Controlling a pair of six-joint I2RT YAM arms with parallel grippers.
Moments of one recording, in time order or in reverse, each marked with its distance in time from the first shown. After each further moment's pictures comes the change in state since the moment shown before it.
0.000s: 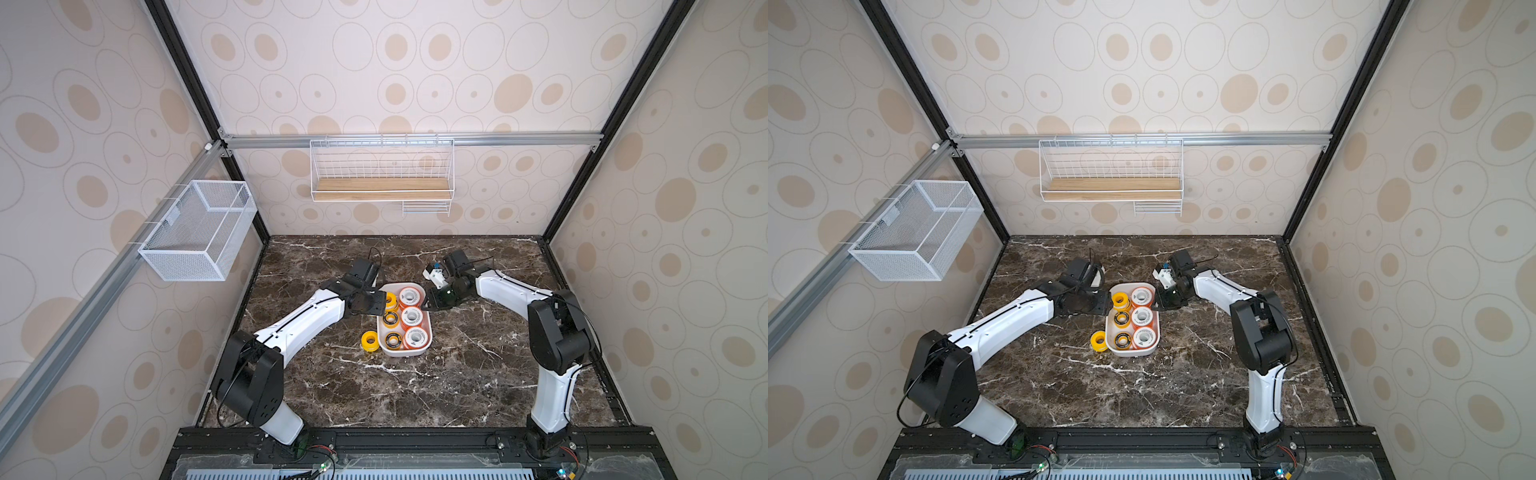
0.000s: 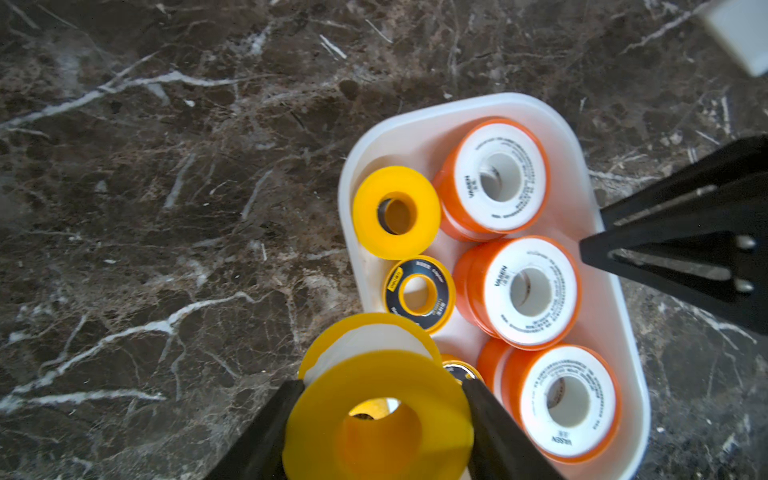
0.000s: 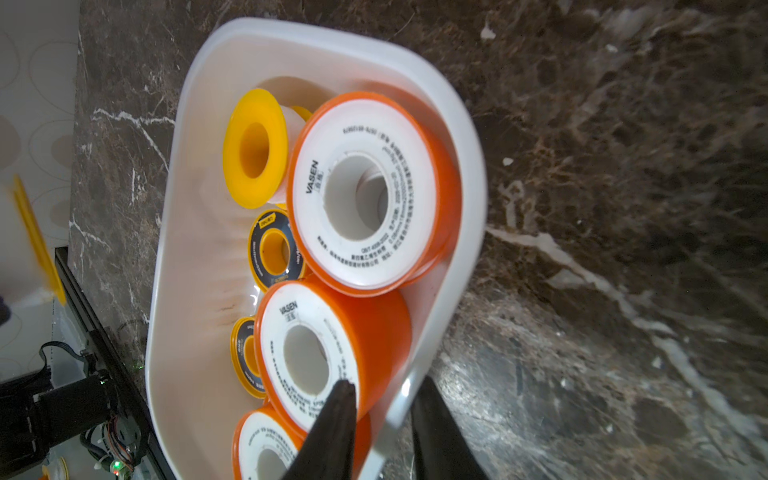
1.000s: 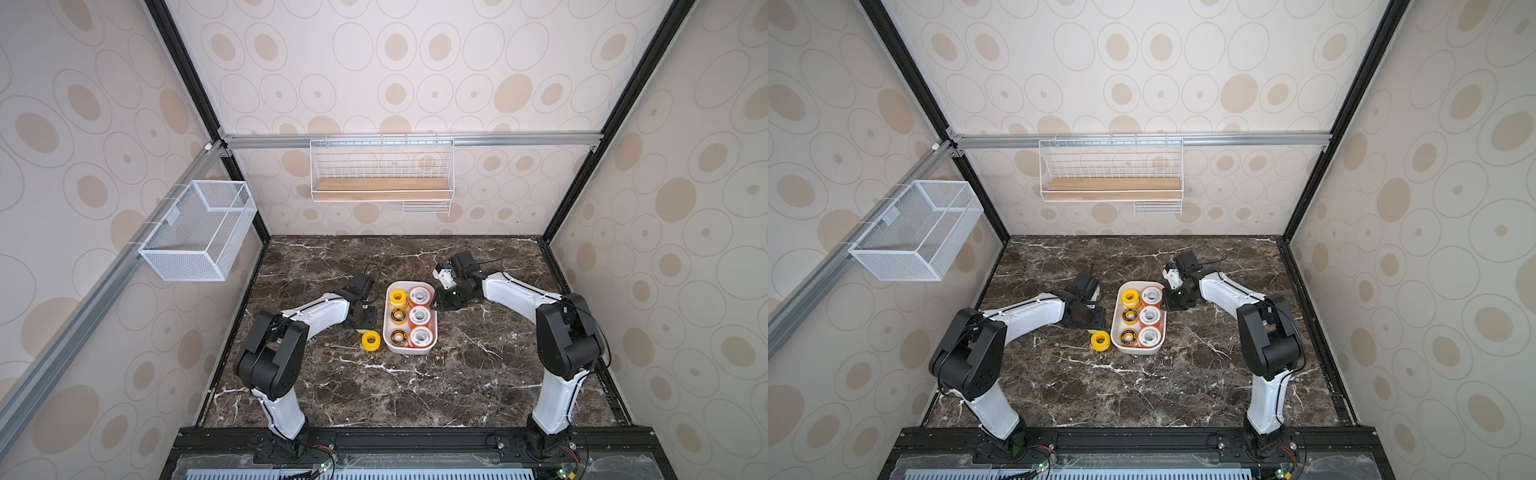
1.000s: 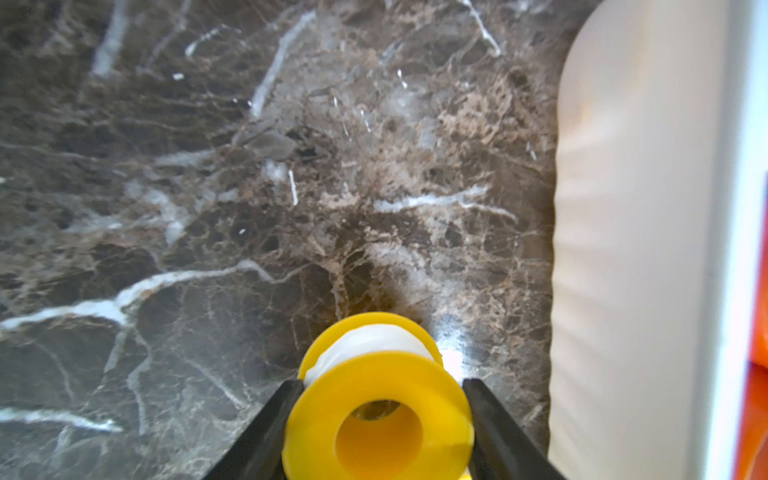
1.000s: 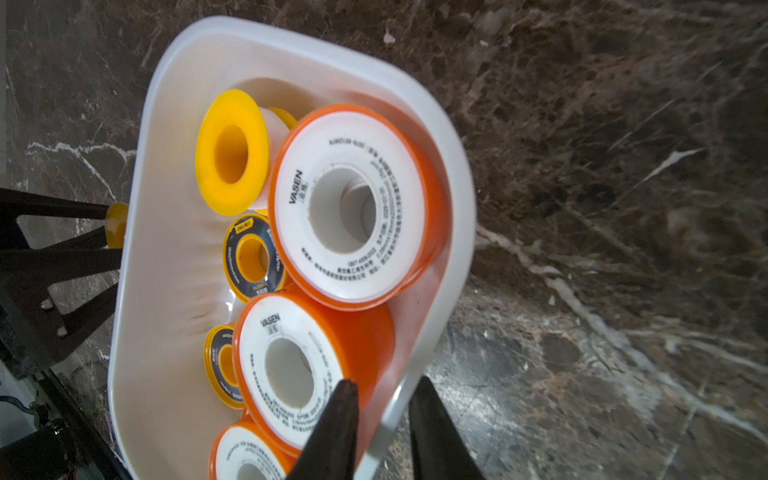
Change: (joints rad) left arm 0.100 0.155 -0.146 0.111 -0.011 0.007; right arm -0.024 -0.061 -0.063 0.010 0.112 0.051
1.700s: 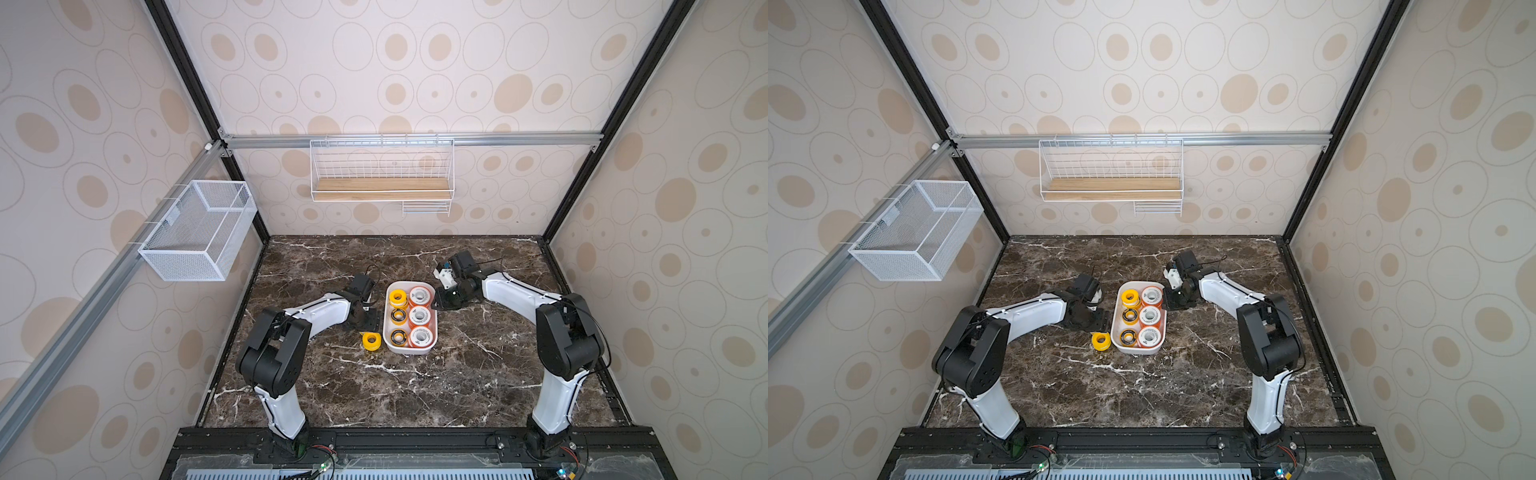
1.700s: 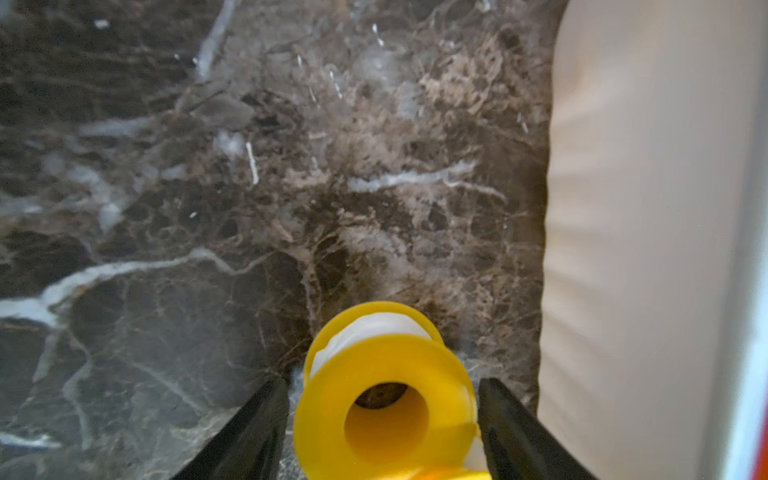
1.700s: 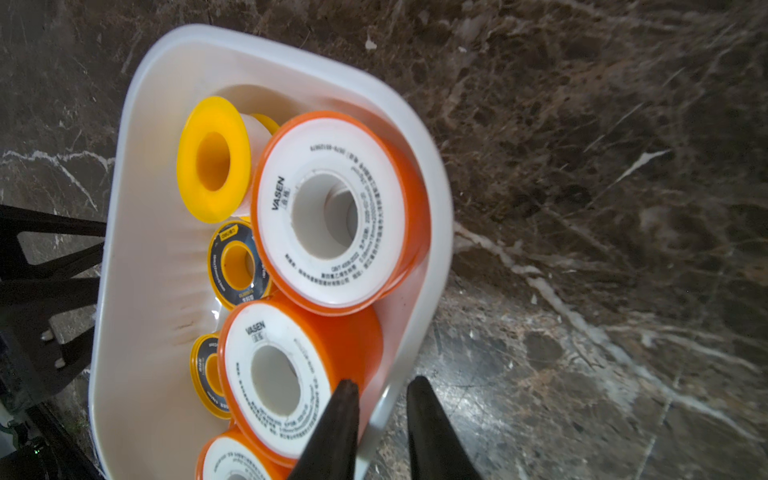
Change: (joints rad) left arm 0.000 0.032 -0.004 -0.001 0.073 -0.003; right arm 0.001 0.000 0.000 0.001 0.045 0.012
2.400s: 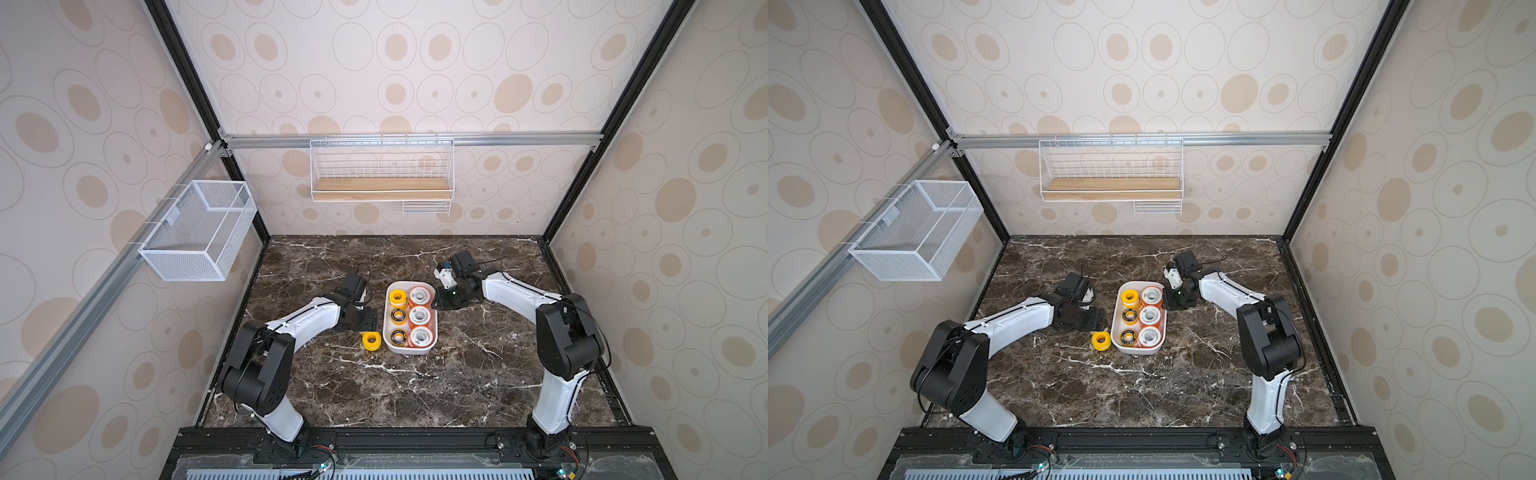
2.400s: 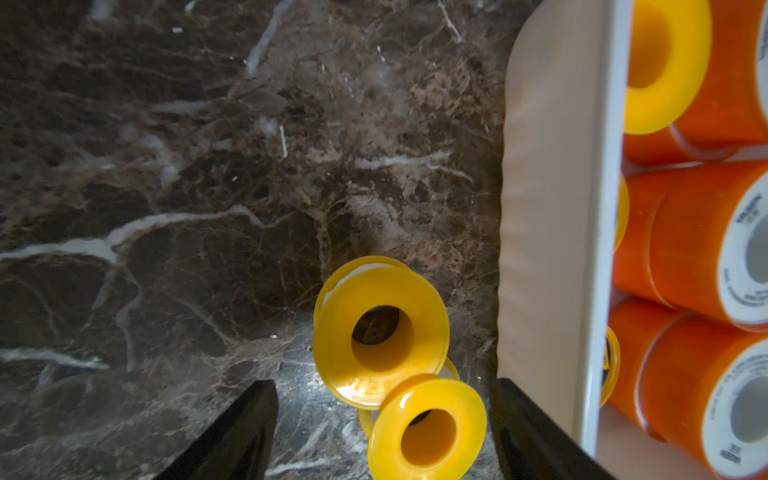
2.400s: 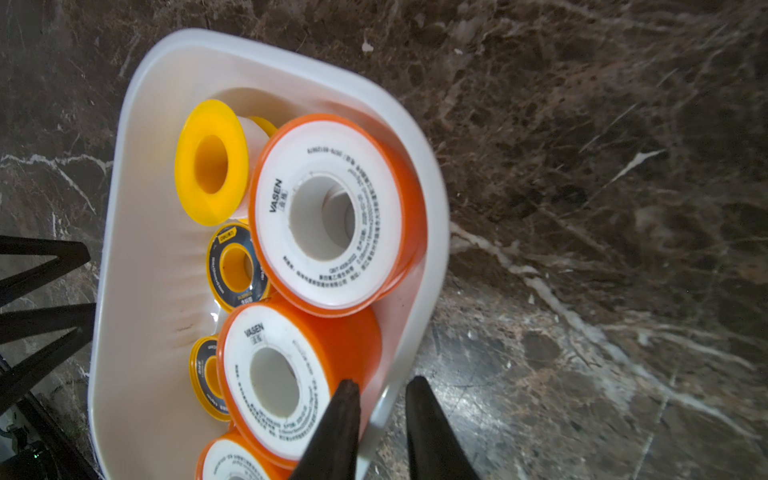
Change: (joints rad) left arm 0.023 -0.125 -0.048 -0.022 0.053 -0.029; right arm 0.000 0.000 0.001 0.000 0.008 0.006
